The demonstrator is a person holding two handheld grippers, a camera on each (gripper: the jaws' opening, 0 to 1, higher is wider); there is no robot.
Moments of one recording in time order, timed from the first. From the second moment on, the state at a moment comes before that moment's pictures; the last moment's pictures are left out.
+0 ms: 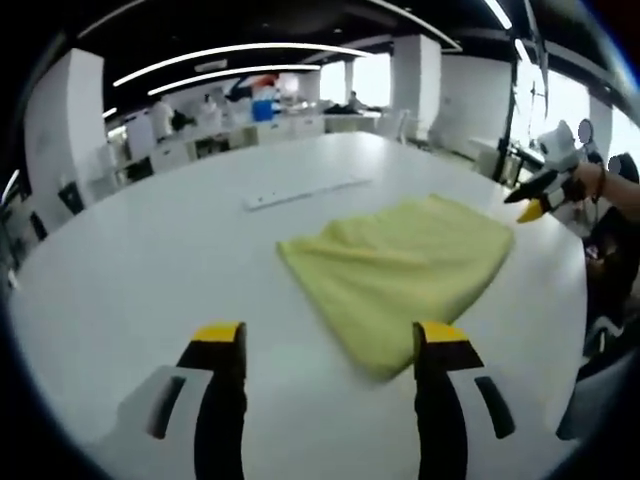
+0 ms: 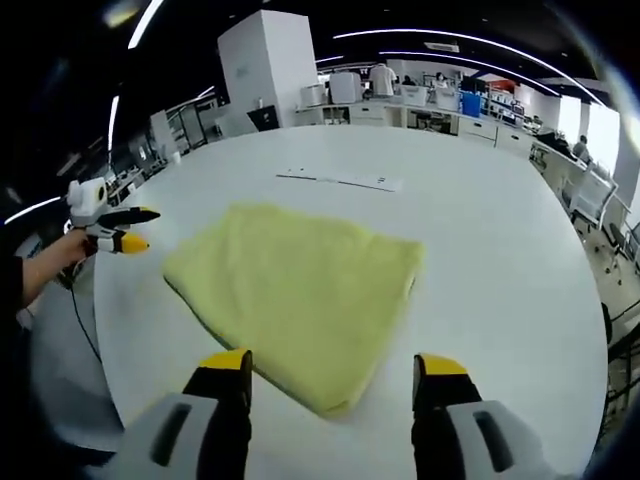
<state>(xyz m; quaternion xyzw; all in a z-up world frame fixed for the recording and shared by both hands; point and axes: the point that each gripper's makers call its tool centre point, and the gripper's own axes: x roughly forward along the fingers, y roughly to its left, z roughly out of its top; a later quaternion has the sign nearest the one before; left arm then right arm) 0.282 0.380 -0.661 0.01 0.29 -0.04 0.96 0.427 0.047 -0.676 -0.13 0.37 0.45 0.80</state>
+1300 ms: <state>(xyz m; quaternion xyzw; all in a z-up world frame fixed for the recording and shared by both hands) 0.260 0.350 -0.712 -0.03 0.32 -0.06 0.95 0.403 0.027 -0.719 -0.09 0.39 0.45 0.80</state>
